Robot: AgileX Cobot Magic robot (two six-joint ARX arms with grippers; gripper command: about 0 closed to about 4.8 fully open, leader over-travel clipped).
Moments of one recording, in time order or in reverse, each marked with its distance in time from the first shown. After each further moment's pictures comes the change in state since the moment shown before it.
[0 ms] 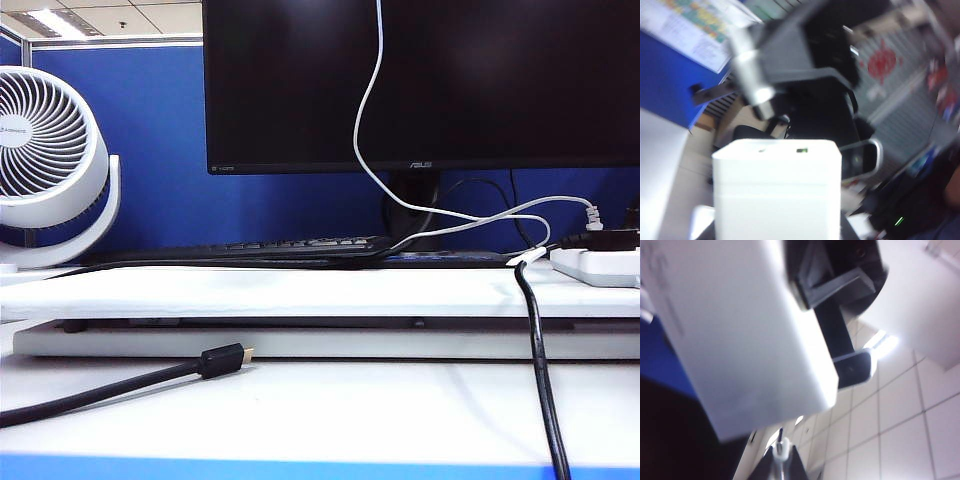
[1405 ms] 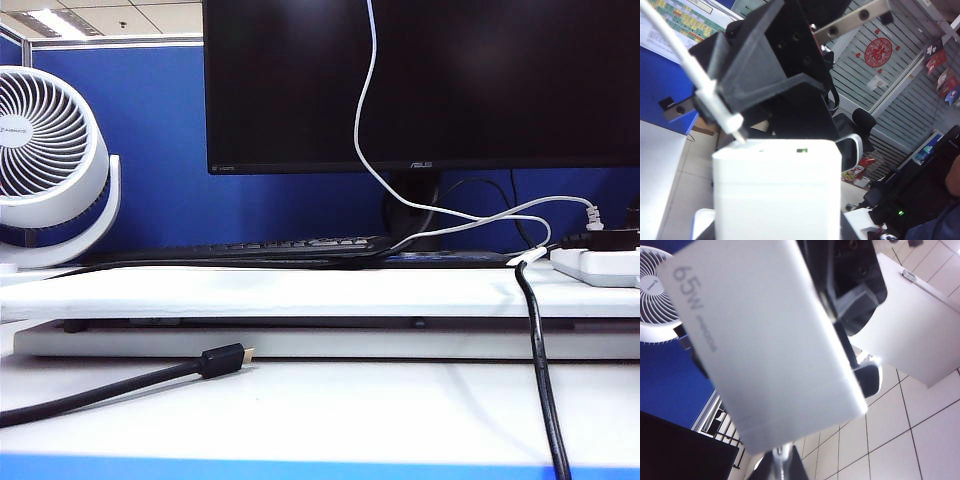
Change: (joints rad) left arm 0.000 -0.043 0.000 0.000 0.011 -0.016; right arm 0.003 0.005 0.000 0.016 -0.094 0.000
